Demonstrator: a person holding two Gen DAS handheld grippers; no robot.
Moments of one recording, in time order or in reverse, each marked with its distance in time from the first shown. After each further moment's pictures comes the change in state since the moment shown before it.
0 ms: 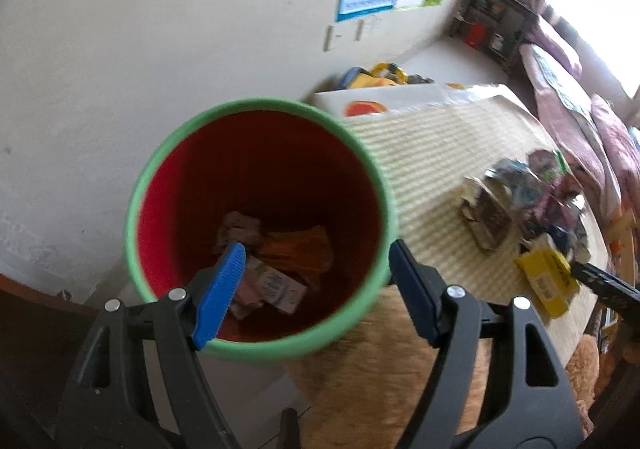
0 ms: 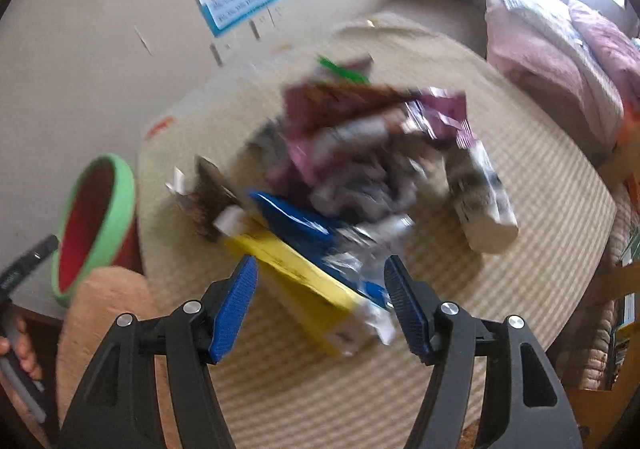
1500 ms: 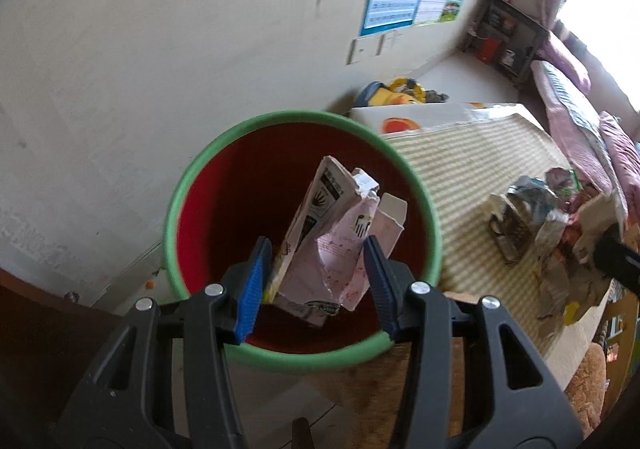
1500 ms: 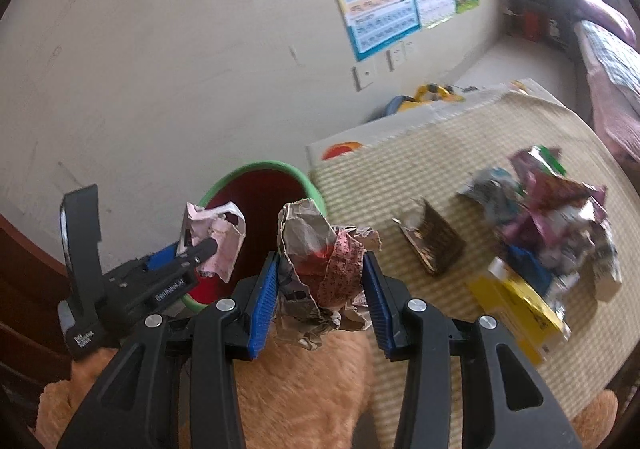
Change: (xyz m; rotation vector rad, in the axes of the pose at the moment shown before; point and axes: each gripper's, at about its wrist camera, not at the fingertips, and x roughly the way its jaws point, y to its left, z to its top) left arm -0.002 0.057 0.000 -0.071 -0.042 0.040; right arm -0.053 0.172 0.020 -0.218 -0.105 0.282
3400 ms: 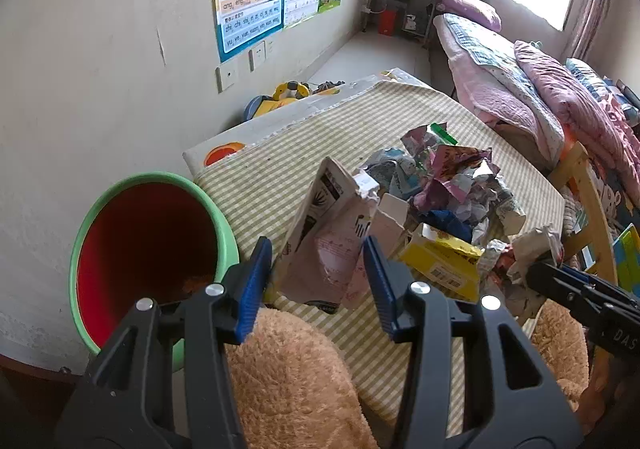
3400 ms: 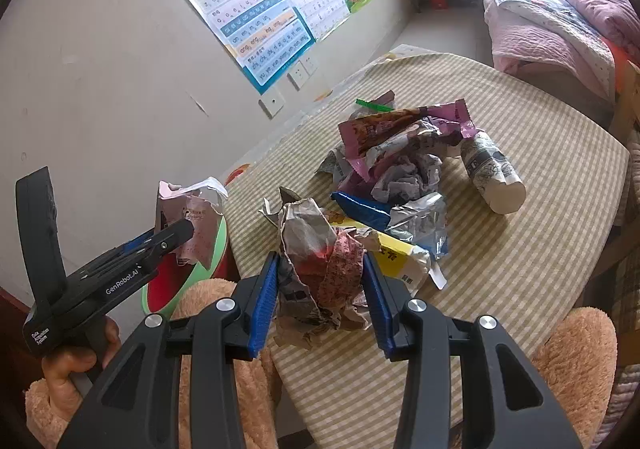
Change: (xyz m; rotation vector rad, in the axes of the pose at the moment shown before) left arm -0.035 -0.175 -0.008 0.321 -0.039 -0.184; right arm -0.092 -0.135 -0.074 0.326 -0.109 -0.081
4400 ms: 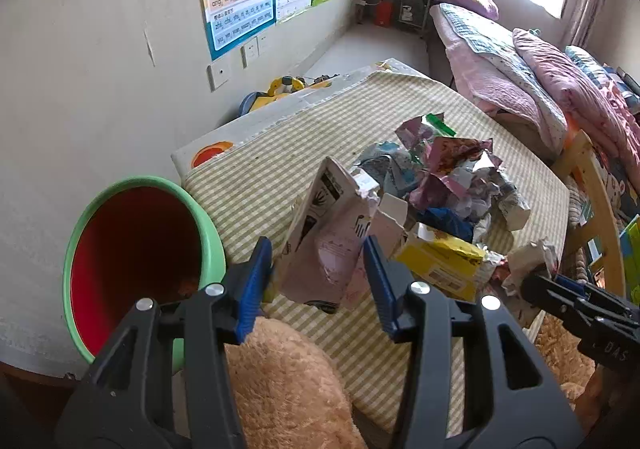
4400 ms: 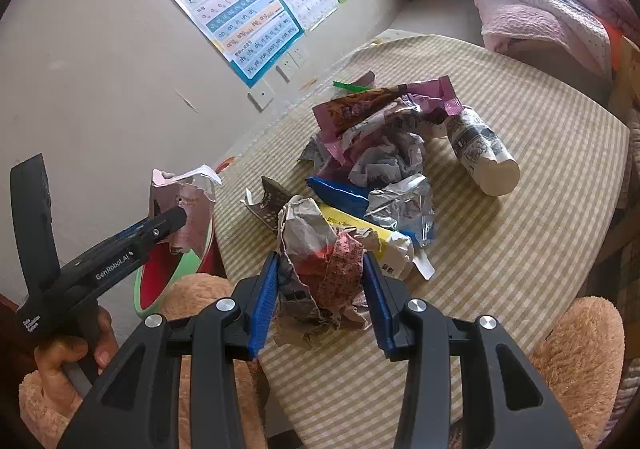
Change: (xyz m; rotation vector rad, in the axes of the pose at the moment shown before) left arm 0.015 -0.017 0.004 0.043 0.024 0.008; right arm 0.008 -0.027 -0.006 0.039 0.023 0.006
